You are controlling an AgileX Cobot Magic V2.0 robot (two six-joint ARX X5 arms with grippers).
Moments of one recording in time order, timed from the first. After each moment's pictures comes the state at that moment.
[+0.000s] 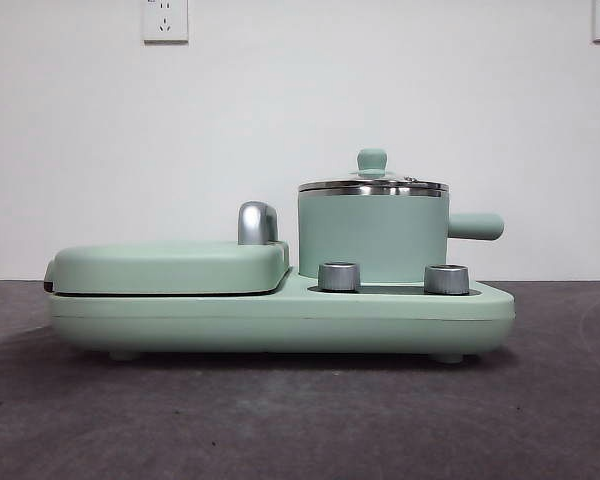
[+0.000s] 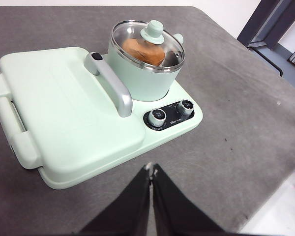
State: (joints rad) left arm -0.17 0.58 0.95 -0.85 0.55 -0.02; right arm 0.58 0.87 1.34 -1.03 0.03 0.03
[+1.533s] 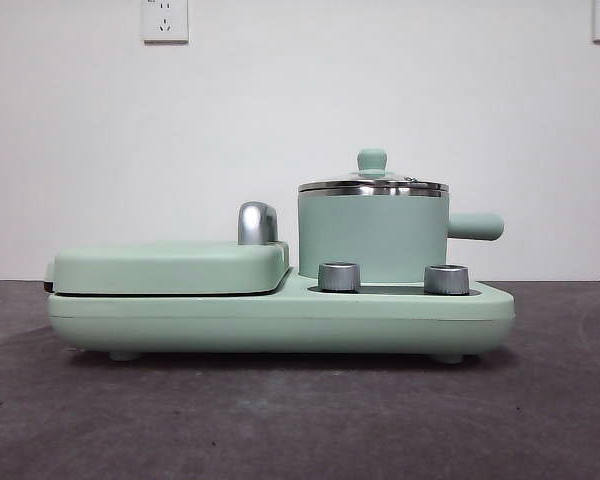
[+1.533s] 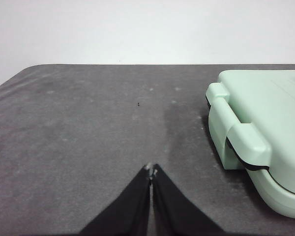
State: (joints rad) left arm 0.02 0.00 0.03 -0.13 0.02 0.01; right arm 0.53 0.85 1.32 -0.94 0.10 0.02
